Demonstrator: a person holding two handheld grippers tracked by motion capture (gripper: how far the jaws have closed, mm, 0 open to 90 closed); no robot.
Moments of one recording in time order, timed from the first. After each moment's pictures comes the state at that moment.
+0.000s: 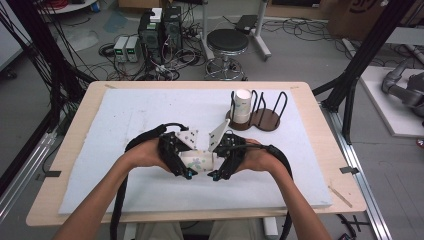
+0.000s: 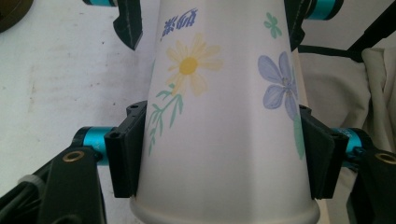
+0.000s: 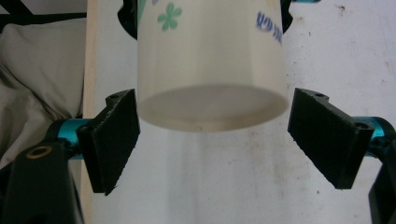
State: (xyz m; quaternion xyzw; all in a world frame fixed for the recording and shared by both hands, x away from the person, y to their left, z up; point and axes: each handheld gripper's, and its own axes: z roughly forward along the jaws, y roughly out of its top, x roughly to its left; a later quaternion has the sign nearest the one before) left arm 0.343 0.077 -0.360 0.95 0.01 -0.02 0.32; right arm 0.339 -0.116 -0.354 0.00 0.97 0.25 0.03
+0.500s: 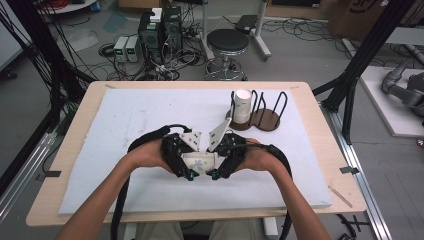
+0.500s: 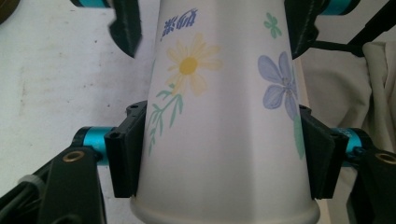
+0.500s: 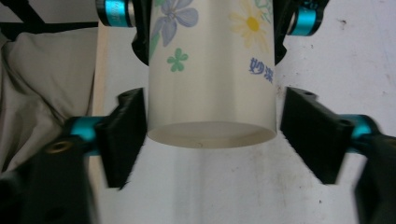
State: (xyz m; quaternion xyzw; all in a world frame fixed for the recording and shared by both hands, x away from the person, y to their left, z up) left arm 0.343 0.071 -0.363 0.95 0.00 -0.02 0.31; right arm 0.339 -0.116 -0.350 -0.01 0.96 0.26 0.02
